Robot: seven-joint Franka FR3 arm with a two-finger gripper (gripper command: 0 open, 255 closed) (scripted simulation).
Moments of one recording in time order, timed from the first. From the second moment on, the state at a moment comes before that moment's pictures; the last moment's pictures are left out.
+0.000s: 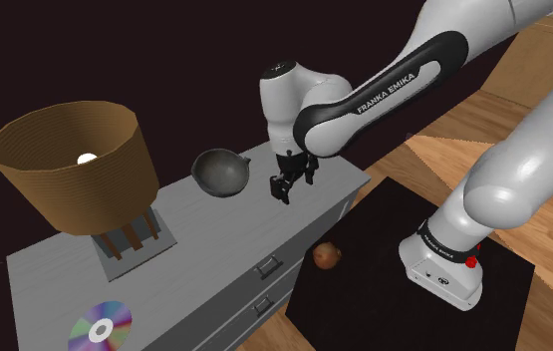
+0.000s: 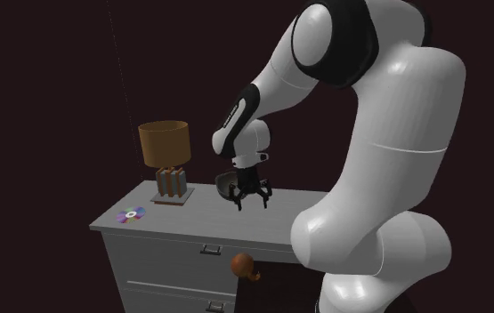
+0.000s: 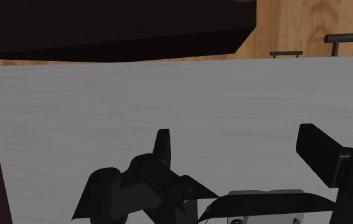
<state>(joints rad) 0.05 -0.06 0.53 -2.45 -0.02 2.15 0.62</state>
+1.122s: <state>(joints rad) 0.05 0.08 0.53 -2.48 -0.11 2.29 0.71</state>
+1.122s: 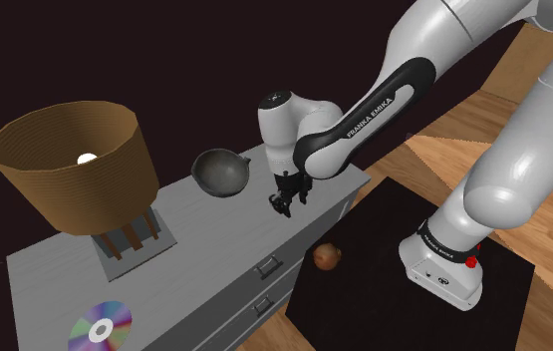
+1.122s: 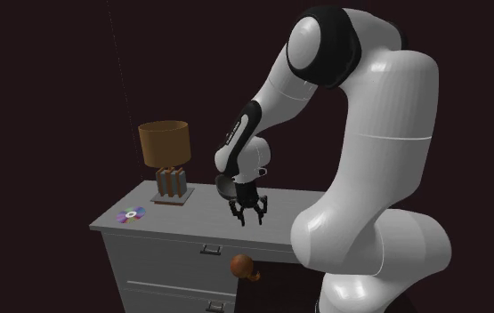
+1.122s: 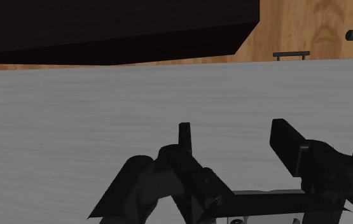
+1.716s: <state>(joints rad) 0.05 0.08 0.53 -2.48 -0.11 2.29 0.71</state>
